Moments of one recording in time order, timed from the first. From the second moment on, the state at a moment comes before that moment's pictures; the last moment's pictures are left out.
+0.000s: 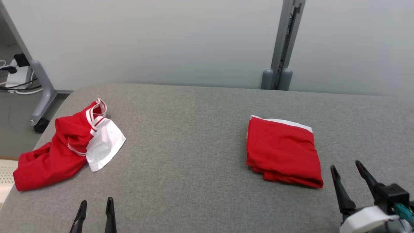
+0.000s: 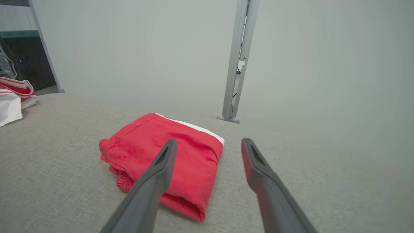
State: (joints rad) left arm 0.25 0.05 -0.01 0.04 -0.26 0.00 -0.26; right arm -0.11 -0.20 0.14 0.36 0.17 0.13 -0.24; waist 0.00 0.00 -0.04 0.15
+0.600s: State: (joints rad) left arm 0.24 0.05 0.03 0.09 -0.19 -0.10 -0.26; right arm 0.11 -0.08 -0.08 0.24 0.10 0.13 -0.26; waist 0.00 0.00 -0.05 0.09
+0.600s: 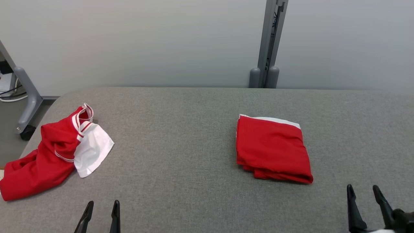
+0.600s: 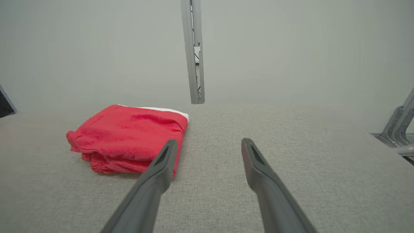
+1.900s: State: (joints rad) left arm 0.01 0.05 -0.07 0.09 -0.20 -0.13 -0.26; right arm -0.68 -0.41 0.04 0.68 0.19 0.13 0.36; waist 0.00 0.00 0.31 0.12
